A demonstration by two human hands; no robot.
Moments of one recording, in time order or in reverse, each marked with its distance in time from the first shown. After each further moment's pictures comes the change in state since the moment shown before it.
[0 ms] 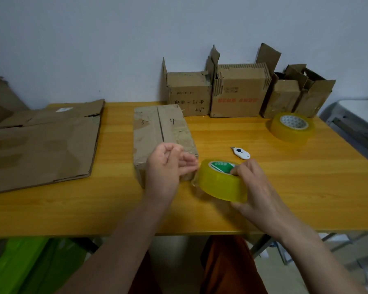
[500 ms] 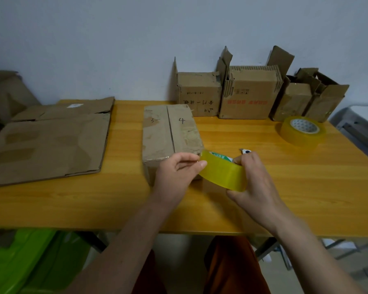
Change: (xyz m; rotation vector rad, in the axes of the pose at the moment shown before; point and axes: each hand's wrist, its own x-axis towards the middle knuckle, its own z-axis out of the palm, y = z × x) left_hand -0.006 -0.009 -0.020 0.120 -0.120 -0.024; right_hand 0.021 -0.019 0.011 0.051 0.103 0.029
